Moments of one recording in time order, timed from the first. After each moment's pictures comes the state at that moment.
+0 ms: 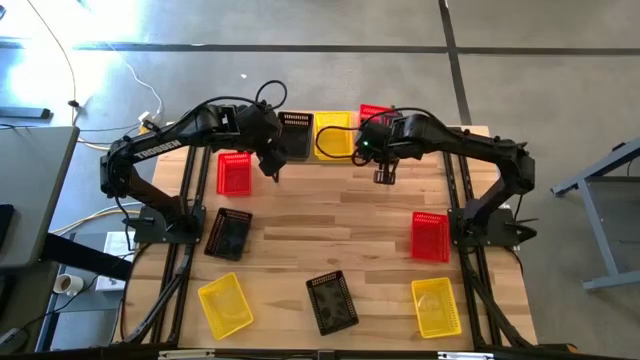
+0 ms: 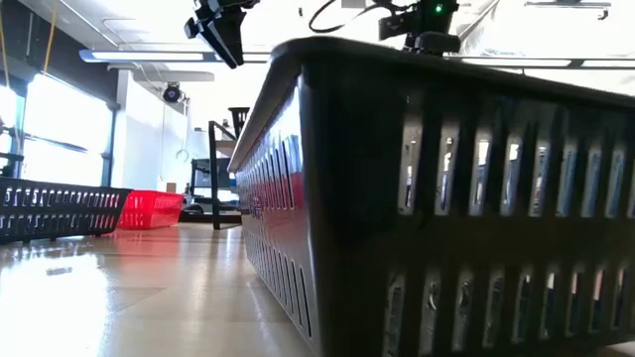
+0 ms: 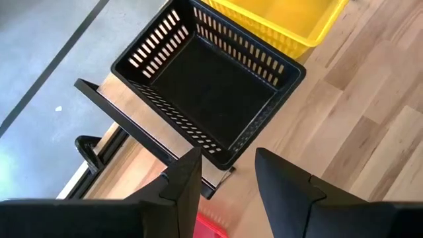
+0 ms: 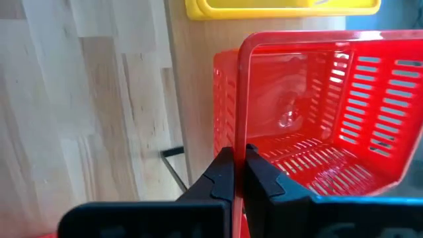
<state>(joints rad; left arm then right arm) 0.43 1.44 1.61 -1.22 -0.32 -0.19 -0.26 1.61 1.63 -1.28 0.38 -0.26</state>
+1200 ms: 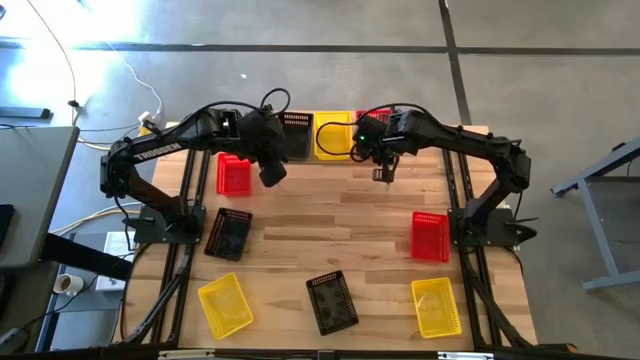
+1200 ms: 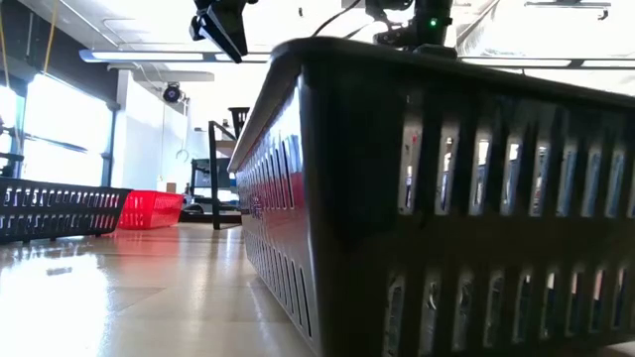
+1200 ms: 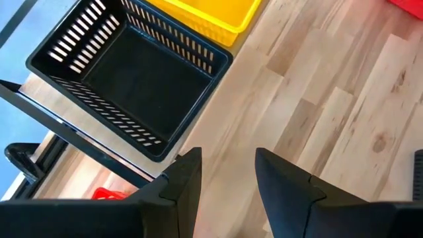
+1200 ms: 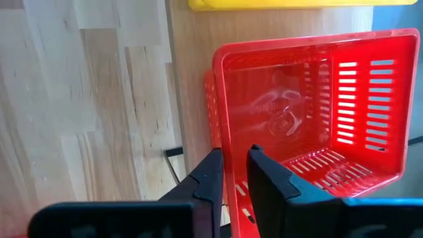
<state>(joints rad) 0.39 1.44 1.61 -1.22 -0.16 -0.21 -0.32 1.65 1.62 -1.27 0.33 -0.32</state>
